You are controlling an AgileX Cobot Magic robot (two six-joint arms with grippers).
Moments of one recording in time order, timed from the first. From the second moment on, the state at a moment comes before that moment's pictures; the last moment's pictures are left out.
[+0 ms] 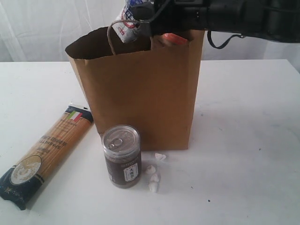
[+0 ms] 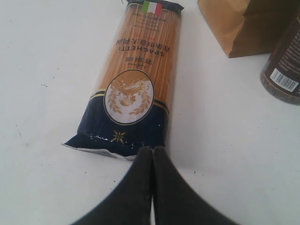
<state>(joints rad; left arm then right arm) -0.06 0.19 0.02 -0.57 0.44 0.57 0.40 1.57 -1.23 1.72 0.46 -1.87</state>
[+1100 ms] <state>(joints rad) -0.06 0.19 0.02 -0.57 0.44 0.57 0.40 1.58 -1.23 1.32 0.31 -1.44</state>
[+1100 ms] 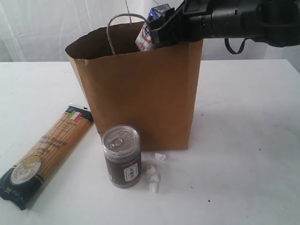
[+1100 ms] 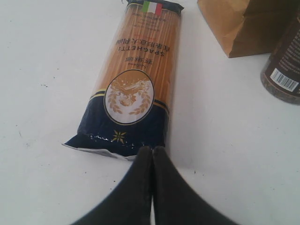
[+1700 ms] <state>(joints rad) -0.06 0.19 0.02 -0.57 0.44 0.58 0.40 1.48 -1.23 1.32 0.22 -1.43</state>
